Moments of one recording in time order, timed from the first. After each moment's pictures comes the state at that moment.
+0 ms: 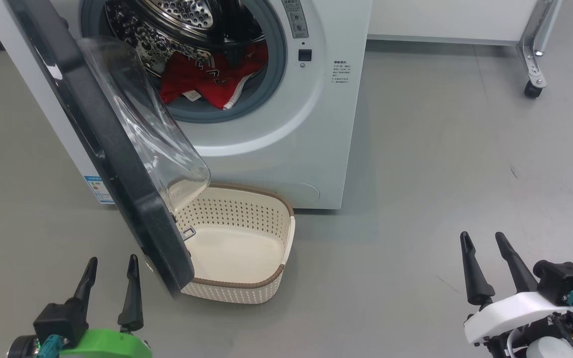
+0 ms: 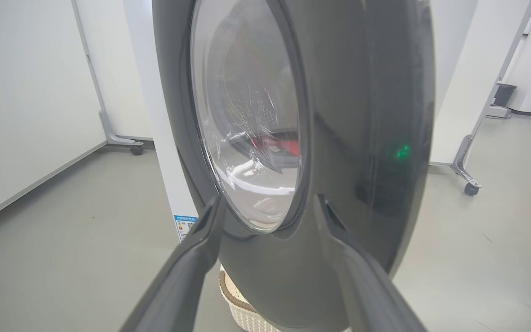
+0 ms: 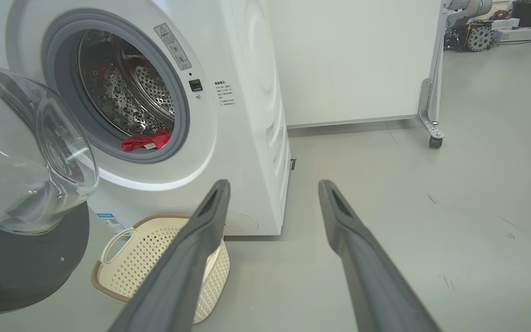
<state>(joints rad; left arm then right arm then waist) 0.02 0.07 -0.09 0.22 -0.35 -0.01 -0.25 0.02 -0.34 0.41 0.11 0.72 -0.08 -0.24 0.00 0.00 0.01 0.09</state>
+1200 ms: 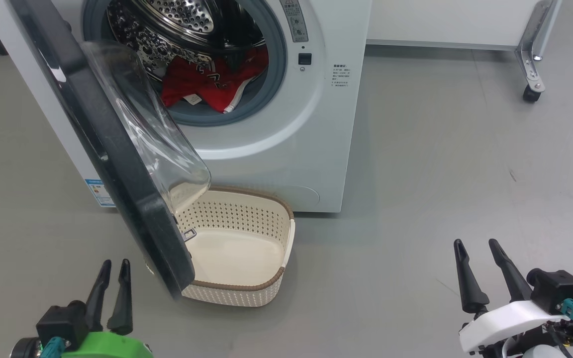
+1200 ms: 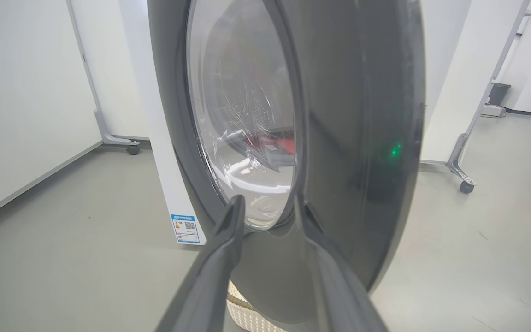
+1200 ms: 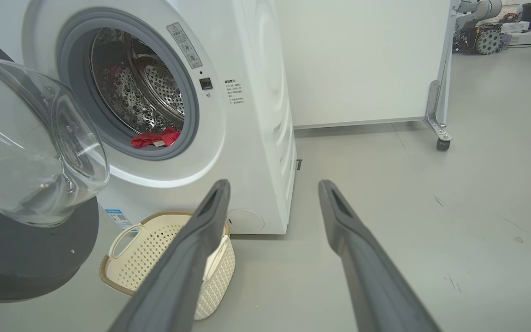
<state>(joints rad) 0.02 0.06 -0.07 0.24 -0.32 -0.04 -0.25 0.05 -0.31 0.38 0.11 0.67 -0.05 -0.24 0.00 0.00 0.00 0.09</state>
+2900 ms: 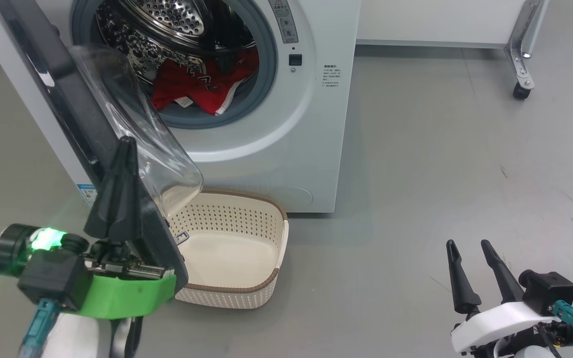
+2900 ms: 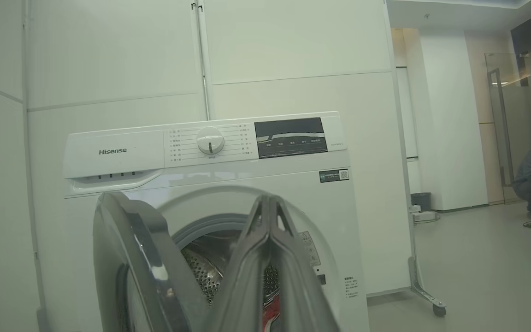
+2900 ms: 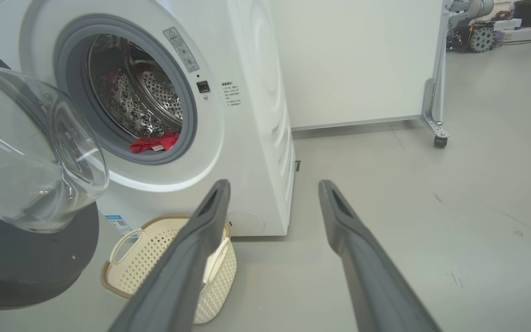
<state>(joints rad) -0.13 0.05 -0.14 -0.20 -0.22 -0.09 -0.25 0.05 -0.25 0.35 0.13 0.62 -0.02 -0.24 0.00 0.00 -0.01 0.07</state>
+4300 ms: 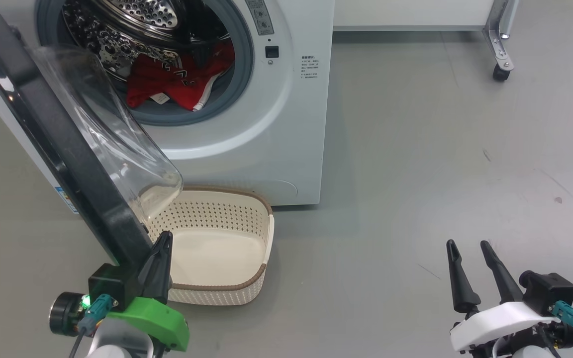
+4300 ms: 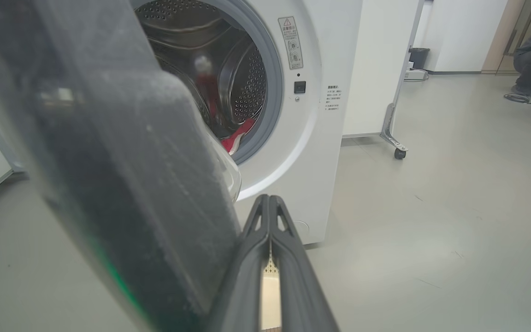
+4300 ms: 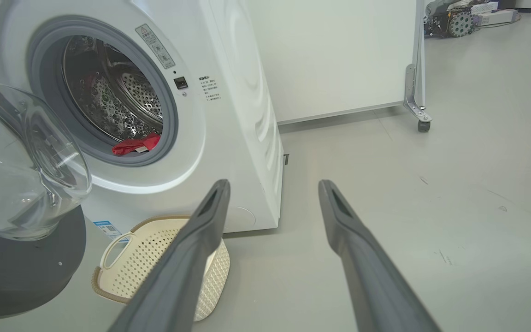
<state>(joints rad) -0.06 0.05 -0.20 0.15 -0.28 -0.04 -0.09 0.05 -0.20 0.31 0.17 0.61 0.02 -0.25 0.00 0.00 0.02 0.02</state>
